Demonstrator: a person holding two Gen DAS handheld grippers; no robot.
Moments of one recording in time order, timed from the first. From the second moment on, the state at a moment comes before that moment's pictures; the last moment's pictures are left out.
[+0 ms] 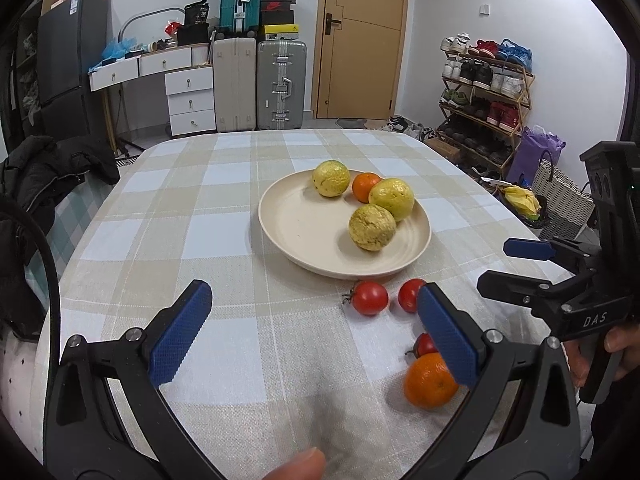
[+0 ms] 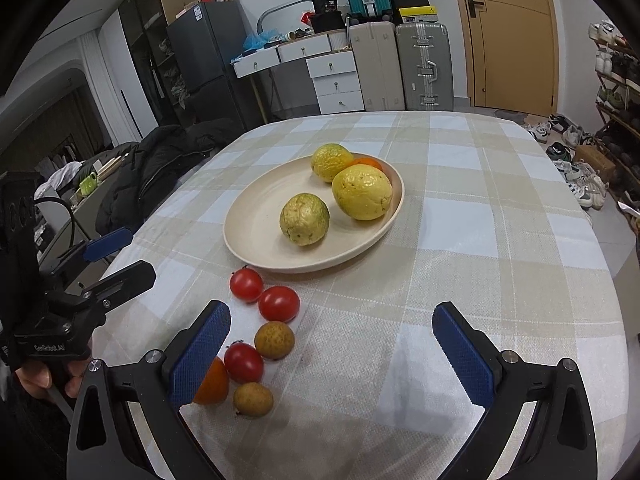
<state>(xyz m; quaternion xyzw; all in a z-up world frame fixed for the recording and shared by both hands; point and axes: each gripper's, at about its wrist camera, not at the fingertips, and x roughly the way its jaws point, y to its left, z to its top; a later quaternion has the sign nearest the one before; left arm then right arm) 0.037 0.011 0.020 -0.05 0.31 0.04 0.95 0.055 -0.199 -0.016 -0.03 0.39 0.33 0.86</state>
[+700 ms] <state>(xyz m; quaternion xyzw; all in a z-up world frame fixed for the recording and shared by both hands) 0.028 -0.014 0.004 -0.02 0.35 0.01 0.94 0.031 -0.193 -0.031 -0.11 0.43 0.34 0.83</state>
